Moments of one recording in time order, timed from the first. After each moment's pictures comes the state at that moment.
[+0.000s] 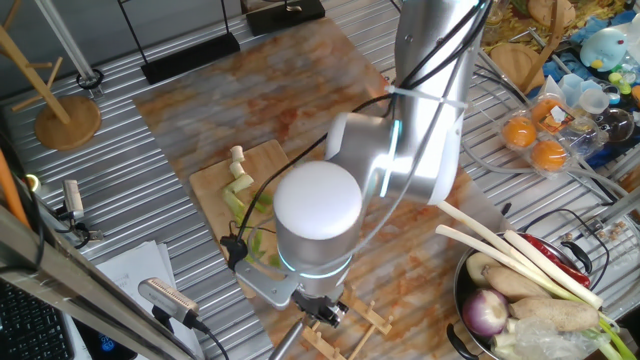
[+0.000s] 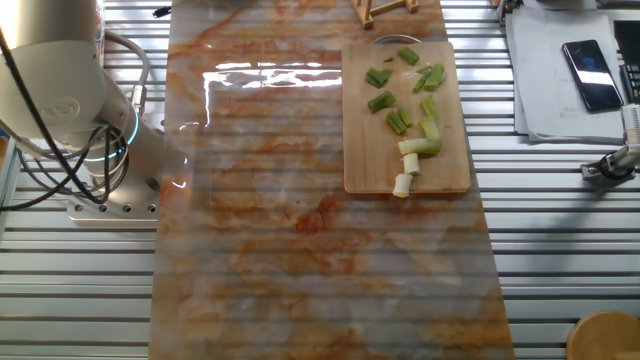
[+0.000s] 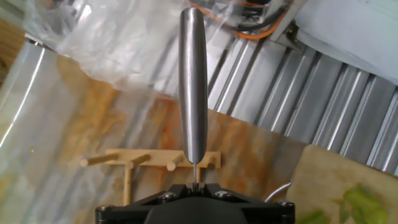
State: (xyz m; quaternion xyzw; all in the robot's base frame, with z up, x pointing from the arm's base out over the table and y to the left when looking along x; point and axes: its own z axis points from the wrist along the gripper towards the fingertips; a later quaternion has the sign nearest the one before) arm 0.541 0.398 0.115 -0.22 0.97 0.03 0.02
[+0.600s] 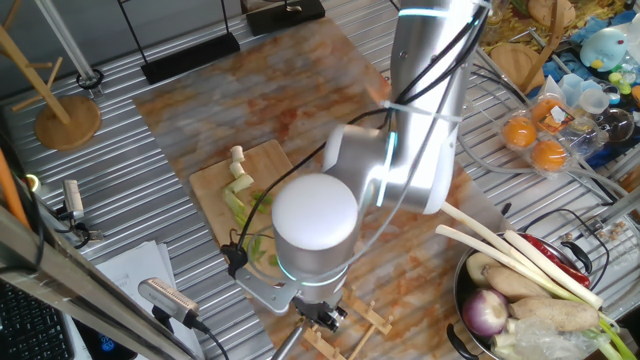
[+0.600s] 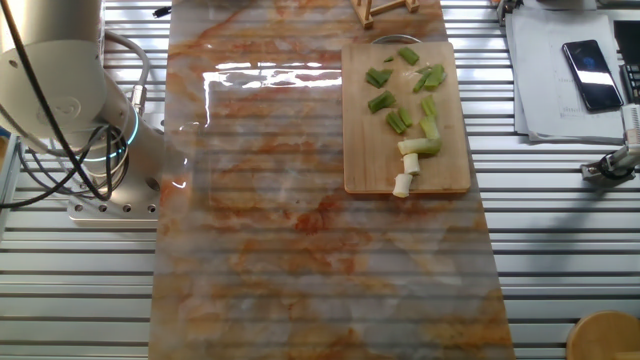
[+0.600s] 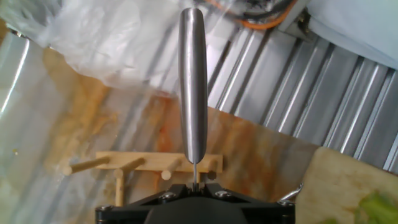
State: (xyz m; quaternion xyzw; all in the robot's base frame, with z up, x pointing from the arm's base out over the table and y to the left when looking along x) arm 0.537 0.400 0.095 -0.22 0.98 0.03 0.02
